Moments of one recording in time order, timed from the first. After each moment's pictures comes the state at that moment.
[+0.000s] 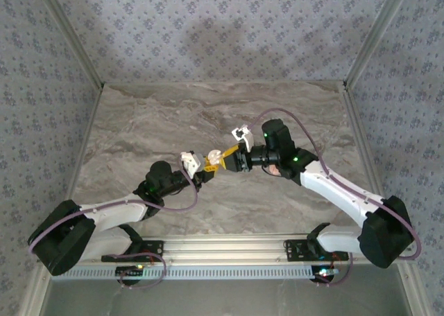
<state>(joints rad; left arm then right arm) -0.74 1.17 0.31 0.79 0.33 0.02 0.63 1.25 0.88 -0.11 -0.70 0.22</state>
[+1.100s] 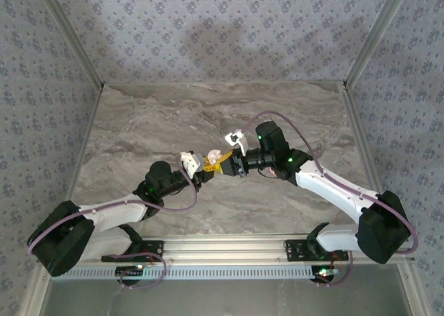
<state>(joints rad) -0.74 1.16 0.31 0.78 0.33 0.02 0.68 1.28 0.88 -0.10 -0.76 0.22</state>
